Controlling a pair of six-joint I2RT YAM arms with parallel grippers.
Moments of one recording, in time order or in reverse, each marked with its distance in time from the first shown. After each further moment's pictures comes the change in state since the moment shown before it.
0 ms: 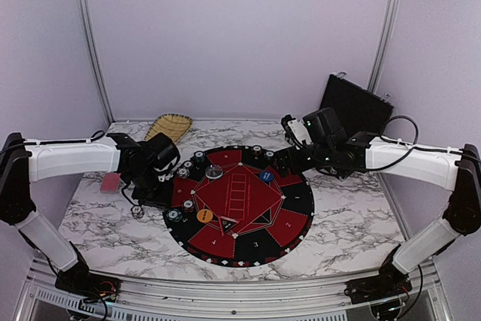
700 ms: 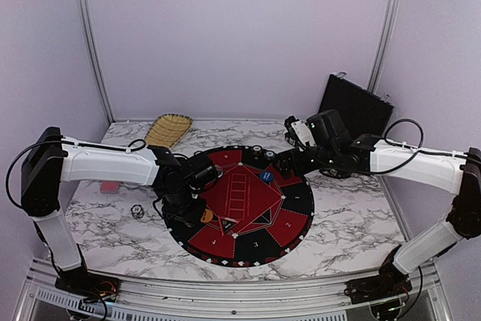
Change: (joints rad) left arm -0.232 0.222 0.142 0.026 -0.002 -0.089; right arm 0.000 -0.042 -0.037 0.002 0.007 0.005
